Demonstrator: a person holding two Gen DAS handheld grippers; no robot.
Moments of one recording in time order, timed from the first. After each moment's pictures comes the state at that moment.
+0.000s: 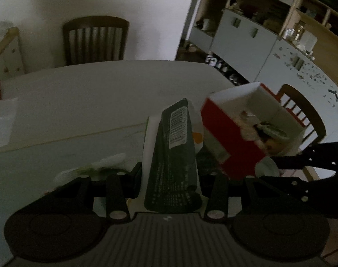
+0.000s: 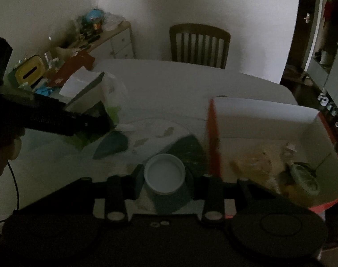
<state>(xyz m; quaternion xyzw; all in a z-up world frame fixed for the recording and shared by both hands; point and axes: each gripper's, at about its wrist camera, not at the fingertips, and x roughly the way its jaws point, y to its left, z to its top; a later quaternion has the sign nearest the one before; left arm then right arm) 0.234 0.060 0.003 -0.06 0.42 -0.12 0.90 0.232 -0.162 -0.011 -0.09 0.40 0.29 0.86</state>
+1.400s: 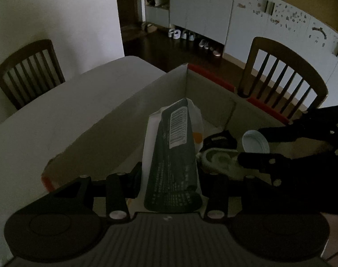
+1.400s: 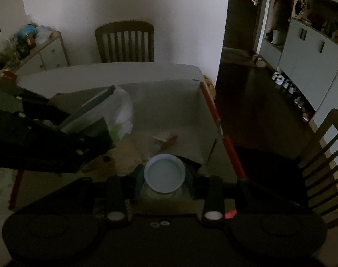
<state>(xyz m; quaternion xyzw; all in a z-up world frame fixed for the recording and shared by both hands) 0.372 -0.207 -0.031 0.10 0.45 -0.18 0.87 0.346 -0.347 -0.054 -0.07 0.42 0.17 0.89</state>
